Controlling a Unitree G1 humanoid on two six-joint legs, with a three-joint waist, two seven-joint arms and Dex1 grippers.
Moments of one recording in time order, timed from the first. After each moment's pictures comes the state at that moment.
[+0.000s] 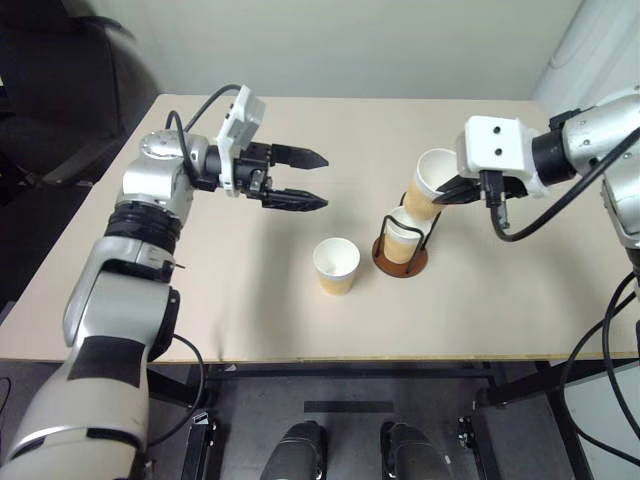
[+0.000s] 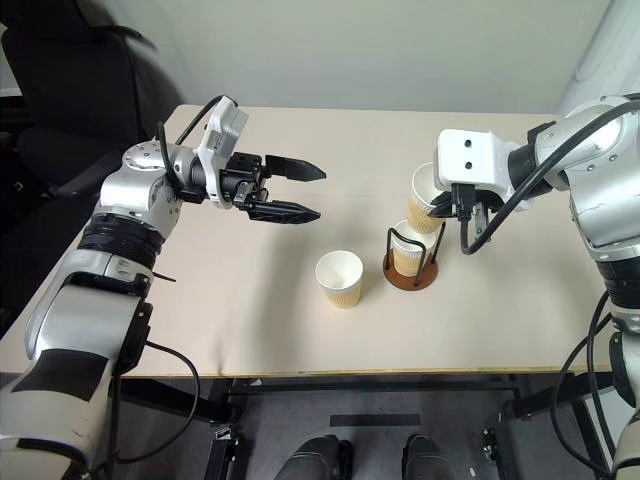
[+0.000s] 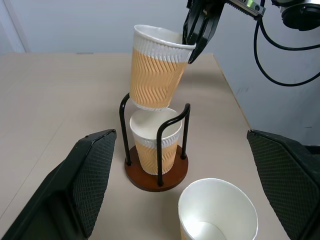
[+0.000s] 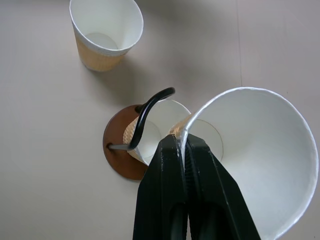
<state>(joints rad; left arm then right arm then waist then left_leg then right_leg) -1.26 0.63 -0.29 0.90 -0.55 0.13 -1.58 -1.11 -0.95 0.33 -0.04 0.04 0.48 1.44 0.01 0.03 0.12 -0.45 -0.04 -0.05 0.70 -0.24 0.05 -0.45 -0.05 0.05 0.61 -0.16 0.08</state>
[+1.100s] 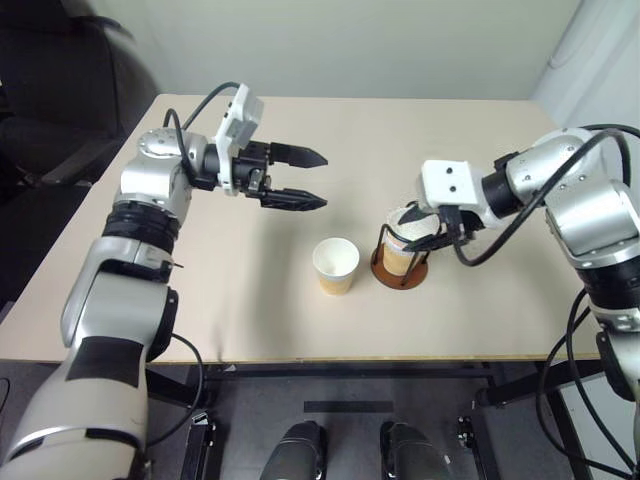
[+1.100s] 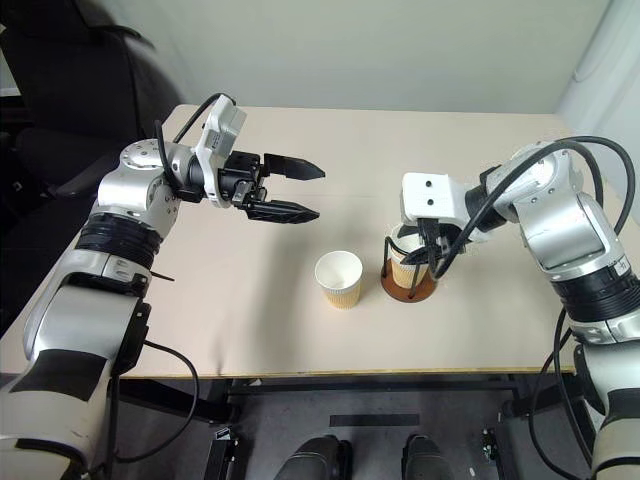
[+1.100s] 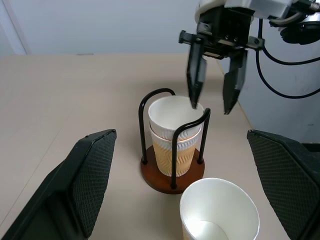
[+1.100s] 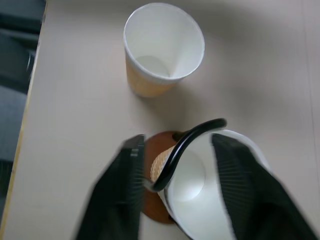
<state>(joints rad) -1.26 0.64 -0.29 0.89 -0.54 0.13 -1.58 -1.05 -0.82 0.36 -0.07 0.06 0.59 1.44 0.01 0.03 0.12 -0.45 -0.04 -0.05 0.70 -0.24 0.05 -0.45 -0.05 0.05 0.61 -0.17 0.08</state>
